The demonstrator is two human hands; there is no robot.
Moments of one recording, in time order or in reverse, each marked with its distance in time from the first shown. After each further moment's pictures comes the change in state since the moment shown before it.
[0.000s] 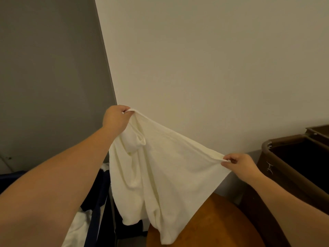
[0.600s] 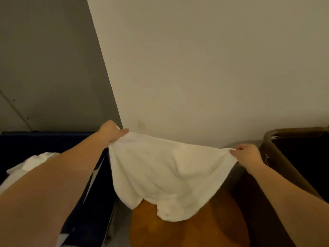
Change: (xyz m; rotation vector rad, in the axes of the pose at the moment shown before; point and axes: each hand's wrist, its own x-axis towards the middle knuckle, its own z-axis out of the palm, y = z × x) left_hand -0.084 -0.030 0.078 0.225 -0.284 -0.567; right_hand 0.058 0.089 -0.027 0.040 0.035 0.311
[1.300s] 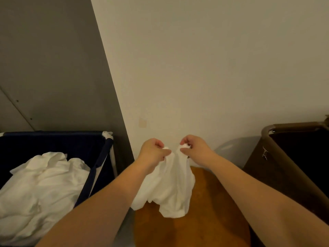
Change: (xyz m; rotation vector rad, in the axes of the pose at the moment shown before) left_hand -0.104 0.032 0.105 -0.576 -0.170 0.077; right_hand -0.080 -0.074 0.080 0.058 -0.402 -0.515
